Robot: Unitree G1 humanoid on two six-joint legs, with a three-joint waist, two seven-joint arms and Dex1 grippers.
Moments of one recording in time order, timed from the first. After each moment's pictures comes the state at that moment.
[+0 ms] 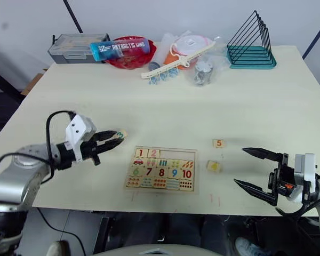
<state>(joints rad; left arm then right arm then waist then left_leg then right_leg) -0.20 0.84 0.10 -0.28 -0.38 0.49 -0.95 0.26 -0.66 -0.38 -0.30 0.71 0.04 1.31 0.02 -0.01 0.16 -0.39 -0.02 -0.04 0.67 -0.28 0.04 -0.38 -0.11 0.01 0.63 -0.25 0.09</state>
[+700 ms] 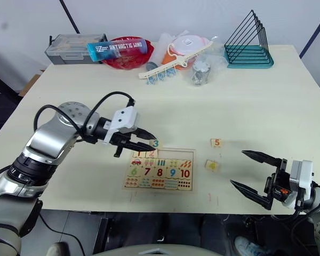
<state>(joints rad) -0.68 0.83 -0.36 -0.15 -0.27 0.52 -1.35 0.33 -0.61 -0.37 -0.35 0.67 -0.01 1.23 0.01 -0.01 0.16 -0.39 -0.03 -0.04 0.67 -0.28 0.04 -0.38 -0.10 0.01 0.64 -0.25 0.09</state>
